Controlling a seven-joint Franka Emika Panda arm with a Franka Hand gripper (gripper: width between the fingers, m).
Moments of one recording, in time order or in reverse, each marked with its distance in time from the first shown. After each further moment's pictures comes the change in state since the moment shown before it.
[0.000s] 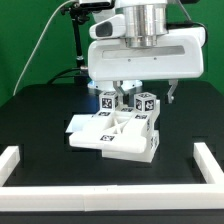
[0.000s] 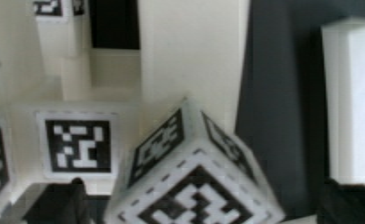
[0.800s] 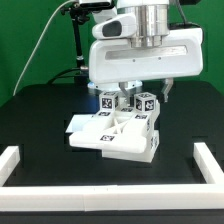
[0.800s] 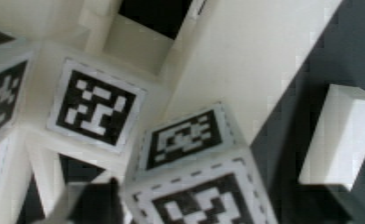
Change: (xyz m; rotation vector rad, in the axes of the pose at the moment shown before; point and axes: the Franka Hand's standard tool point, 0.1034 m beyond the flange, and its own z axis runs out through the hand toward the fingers) arm 0.000 0.002 0.000 -0.011 -0.001 -0.226
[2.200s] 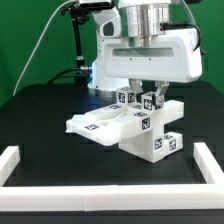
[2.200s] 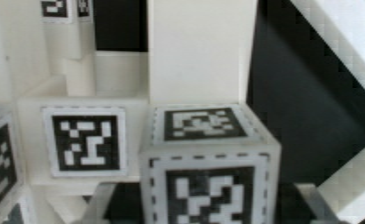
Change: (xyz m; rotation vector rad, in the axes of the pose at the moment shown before) arm 0.002 -0.005 -0.001 0.017 0.005 0.886
